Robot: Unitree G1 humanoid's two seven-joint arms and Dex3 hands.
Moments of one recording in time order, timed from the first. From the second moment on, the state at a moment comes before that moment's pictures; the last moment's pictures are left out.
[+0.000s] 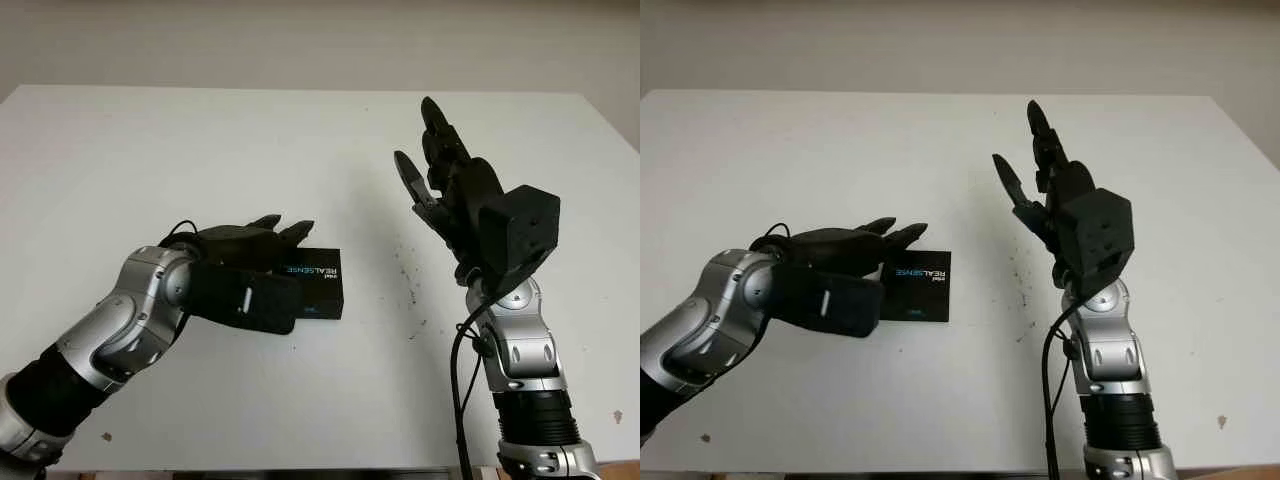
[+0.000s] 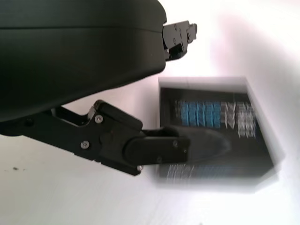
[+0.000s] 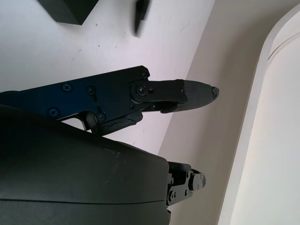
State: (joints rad) left arm -0.55 0.67 -0.38 -0.25 0.42 0.53 -0.65; right arm -0.39 -0.15 -0.05 0.00 -0.03 0.16 0.06
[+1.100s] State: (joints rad) left arm -0.37 0.21 0.31 0.08 -0.21 0.04 -0.13; right arm -0.41 -0.07 -0.06 0.15 0.04 0.14 0.04
